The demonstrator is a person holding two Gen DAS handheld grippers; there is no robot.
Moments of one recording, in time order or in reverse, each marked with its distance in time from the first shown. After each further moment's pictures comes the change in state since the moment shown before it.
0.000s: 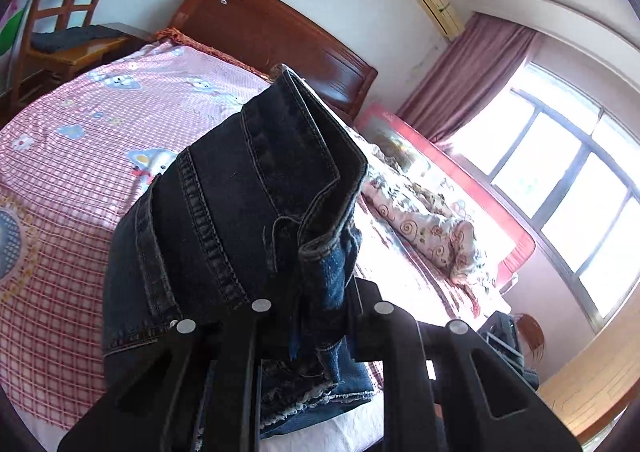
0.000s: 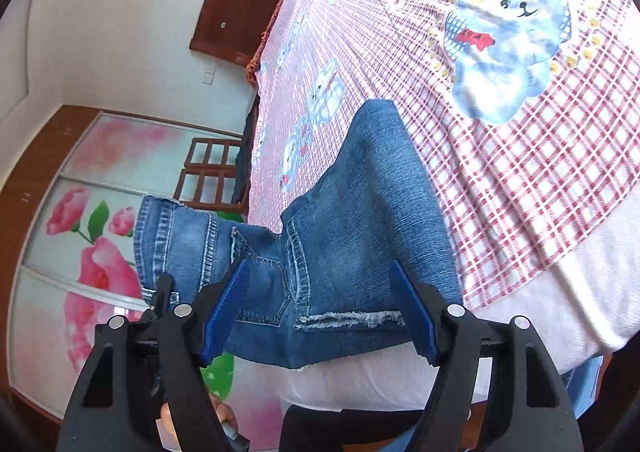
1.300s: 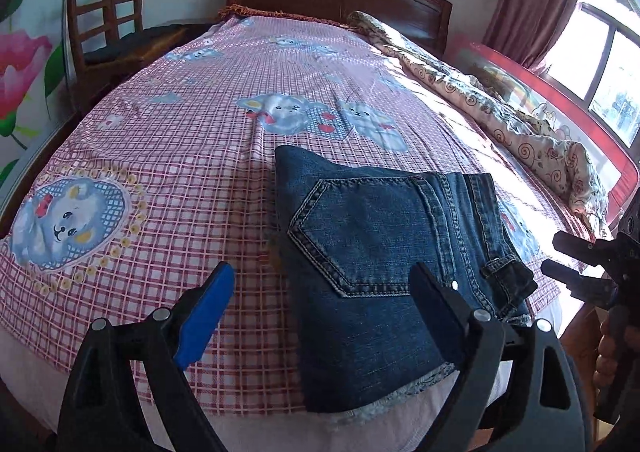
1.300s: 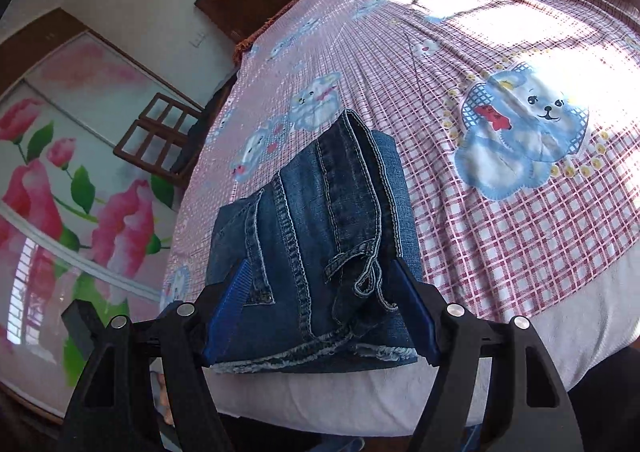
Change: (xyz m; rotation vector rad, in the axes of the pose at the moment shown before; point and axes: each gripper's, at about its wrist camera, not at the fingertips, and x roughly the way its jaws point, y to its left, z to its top) left arm -0.011 0.065 -0.031 0.124 0.174 0.434; right arm 0.041 0.049 0.003 -0.363 -0.010 -0.294
